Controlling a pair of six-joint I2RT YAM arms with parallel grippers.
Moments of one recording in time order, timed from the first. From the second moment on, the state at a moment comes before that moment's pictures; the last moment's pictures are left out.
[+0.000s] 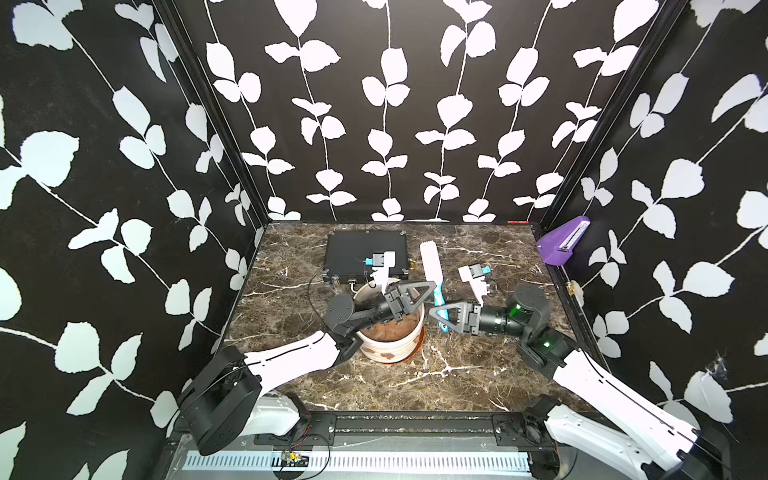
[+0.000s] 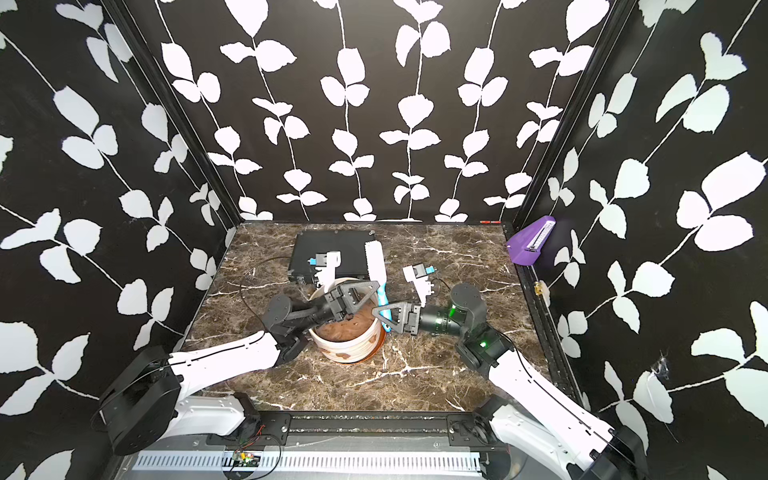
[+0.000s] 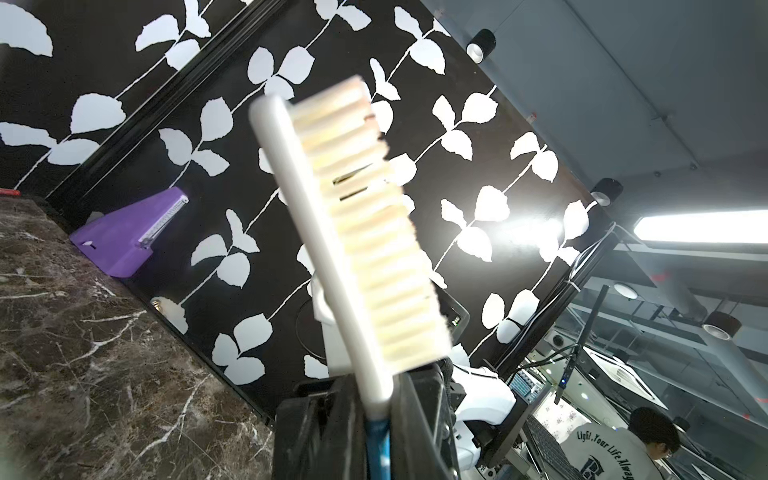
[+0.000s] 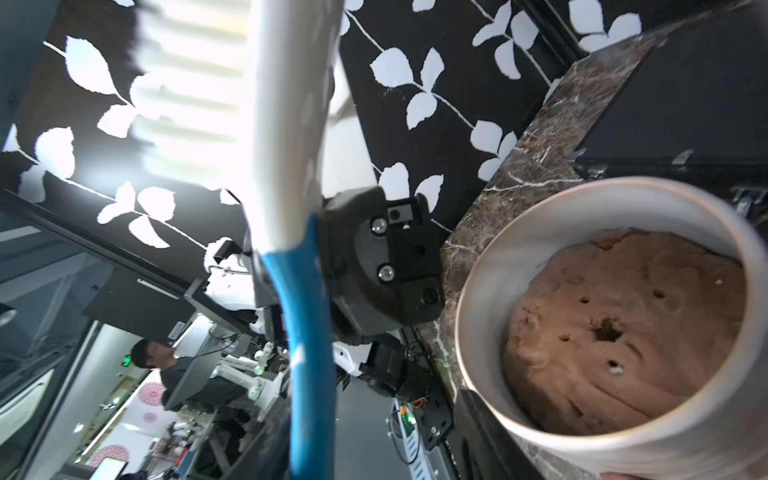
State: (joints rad) left arm -0.85 1.29 0.62 1.15 0.48 -1.06; right arm 0.63 0.89 0.67 0.17 -0.82 0.85
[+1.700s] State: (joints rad) left arm -0.84 0.94 1.01 -1.00 -0.33 -0.54; right arm 0.85 1.11 0.93 -0.99 0.47 0.63
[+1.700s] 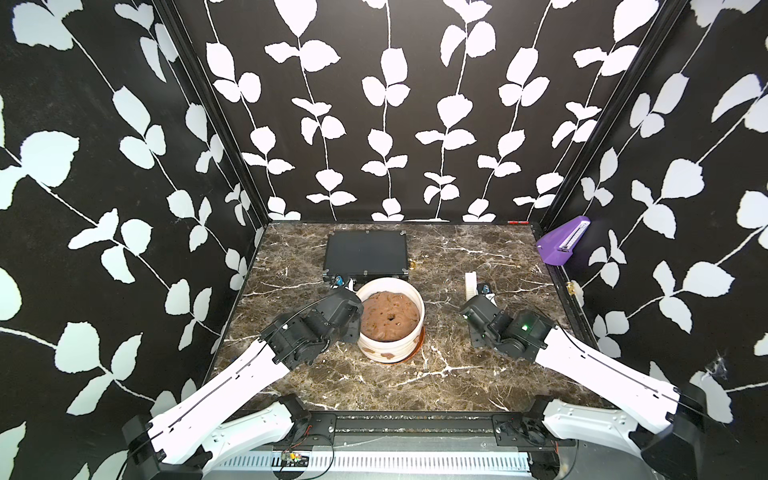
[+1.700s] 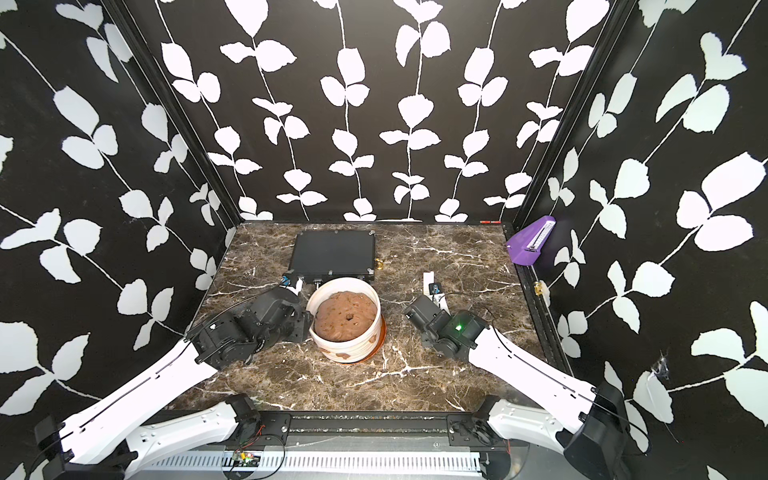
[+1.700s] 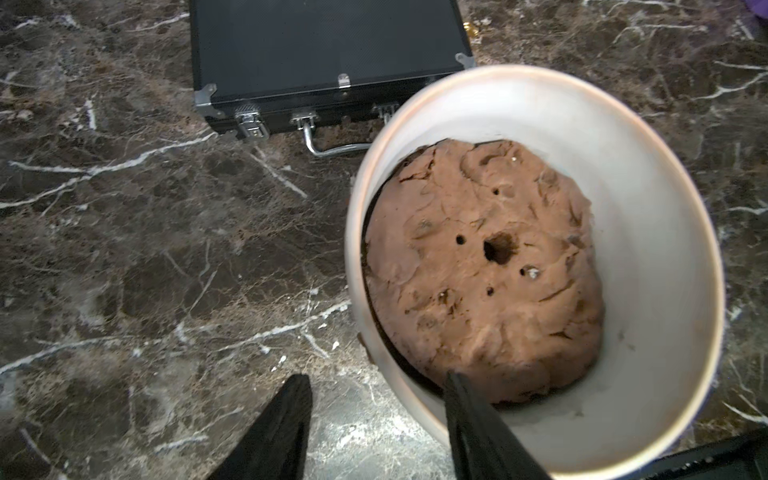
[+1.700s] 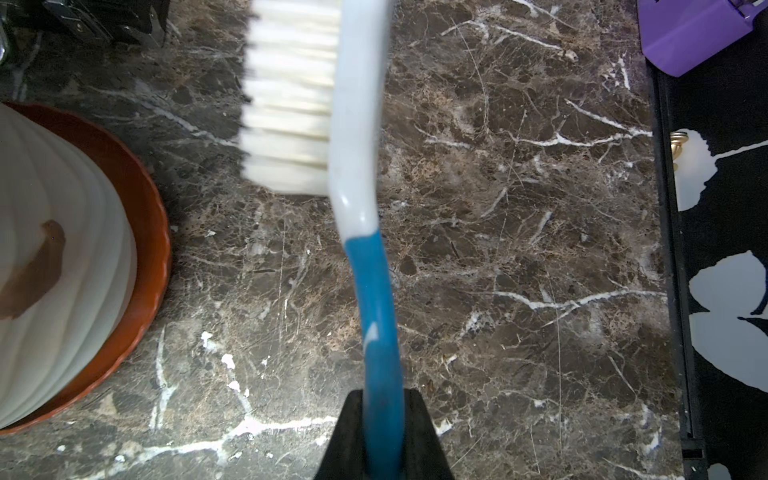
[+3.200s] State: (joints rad) left arm -0.82 1.28 1.07 -0.83 -0.53 -0.32; right arm 0.96 1.06 0.79 -0.84 0.38 0.63
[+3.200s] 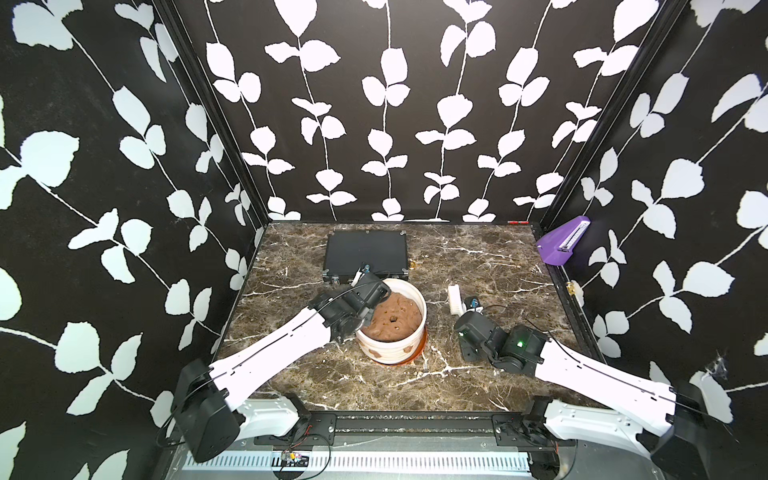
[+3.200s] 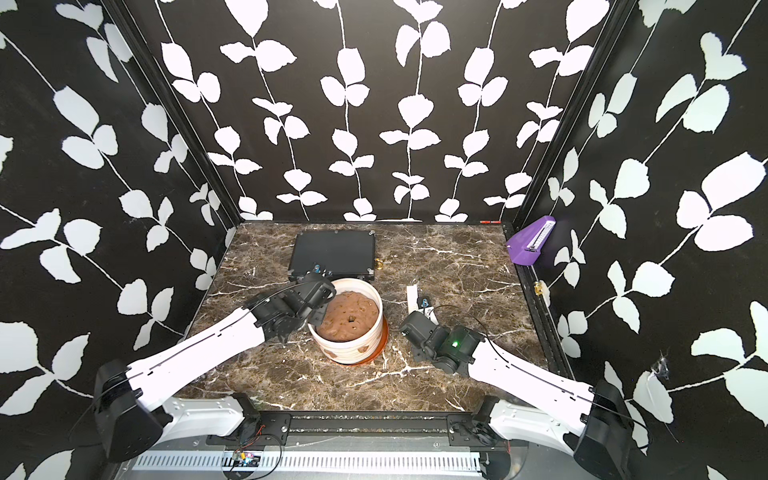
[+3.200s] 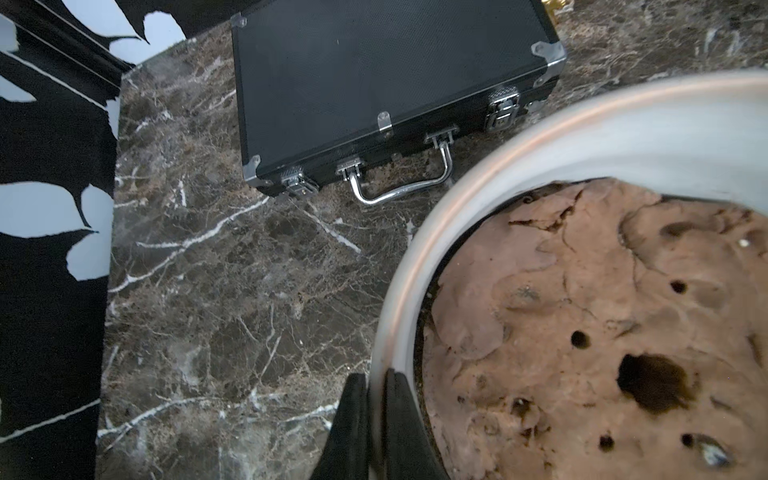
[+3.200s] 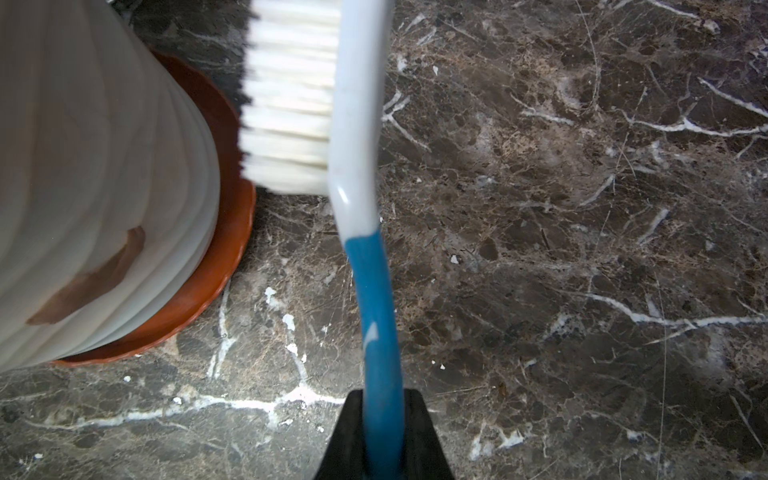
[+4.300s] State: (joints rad) left arm -0.86 1.06 0.93 -0.72 -0.29 -0.30; right arm 1.11 1.26 0.79 -0.76 0.31 0.90
